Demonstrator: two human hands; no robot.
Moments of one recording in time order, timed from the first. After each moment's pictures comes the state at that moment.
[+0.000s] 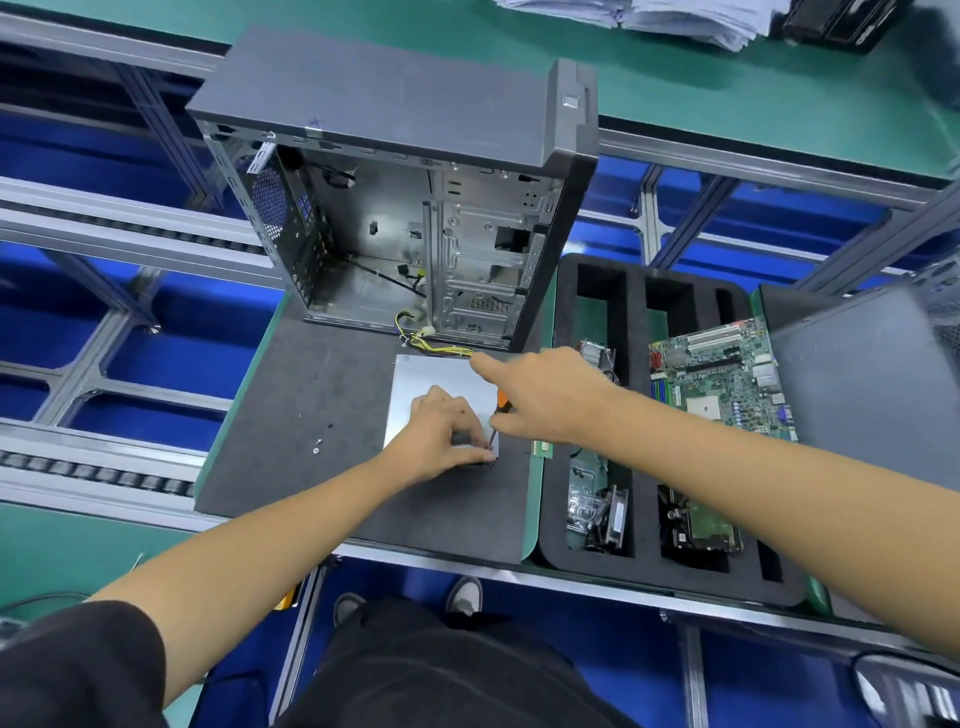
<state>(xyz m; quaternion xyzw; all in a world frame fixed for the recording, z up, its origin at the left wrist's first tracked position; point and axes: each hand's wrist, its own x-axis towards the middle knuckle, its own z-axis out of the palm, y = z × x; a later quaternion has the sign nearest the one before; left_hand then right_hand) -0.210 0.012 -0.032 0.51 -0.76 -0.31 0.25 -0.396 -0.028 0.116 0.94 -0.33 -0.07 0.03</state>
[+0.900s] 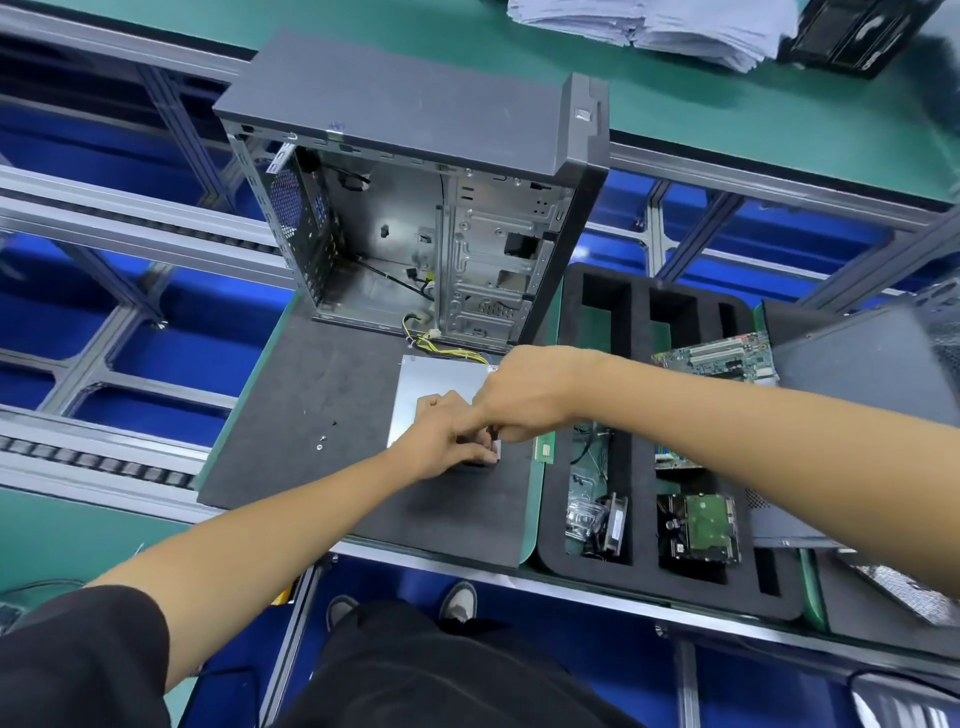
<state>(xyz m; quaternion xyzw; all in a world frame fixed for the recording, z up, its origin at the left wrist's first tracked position) -0.213 0.018 -0.020 0.50 -0.73 -0.37 0.27 -0.371 -0.045 0.145 0.97 -0.05 -0.21 0.07</state>
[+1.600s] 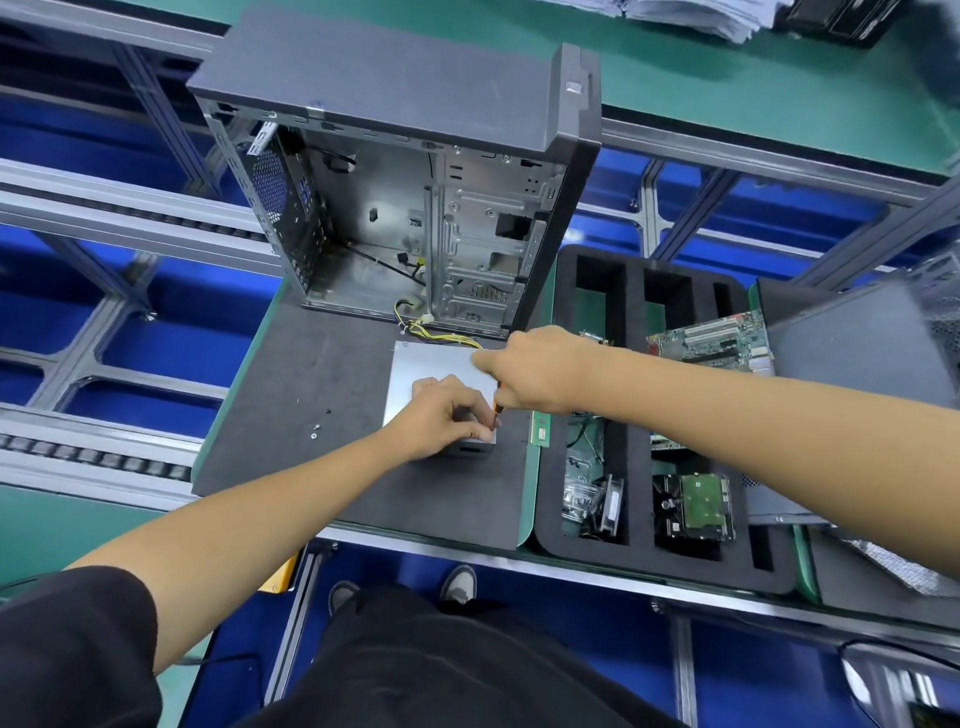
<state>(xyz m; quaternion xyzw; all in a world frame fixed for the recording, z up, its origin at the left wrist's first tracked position) -0.210 0.006 -0.023 0.48 -0.75 -0.39 0.24 -0.388 -0.044 0.132 0.94 -0.28 -0.20 0.00</state>
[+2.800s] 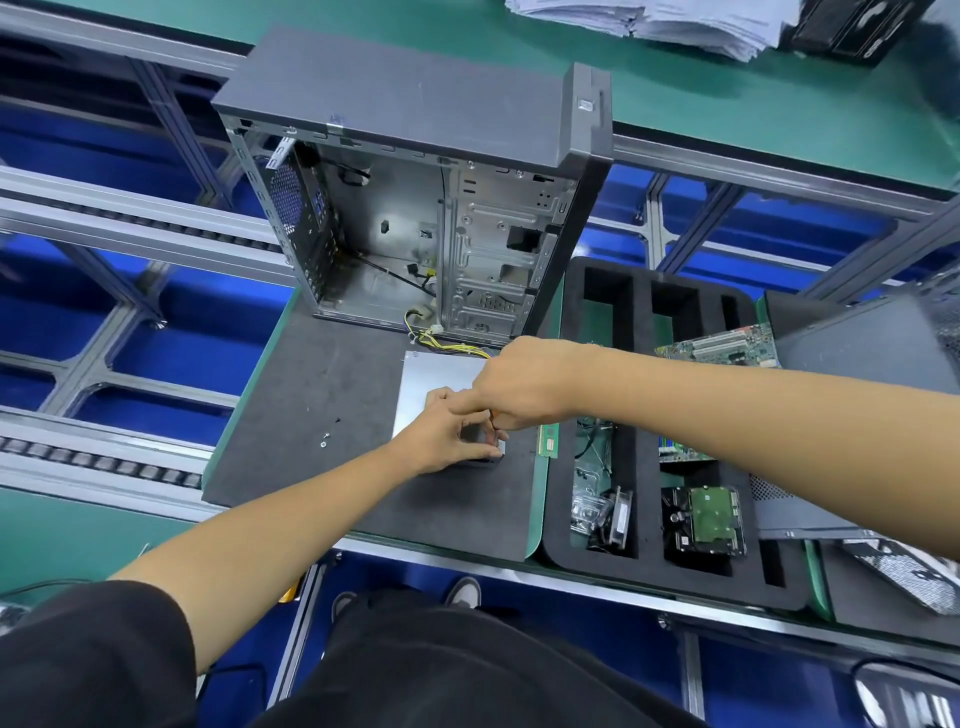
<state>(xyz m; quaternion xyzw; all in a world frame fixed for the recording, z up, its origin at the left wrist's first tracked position) -0.207 0.010 -0.026 0.46 -0.74 -0.43 0.22 -0.366 -0.047 0.140 0.97 -0.10 -0.20 0.03</state>
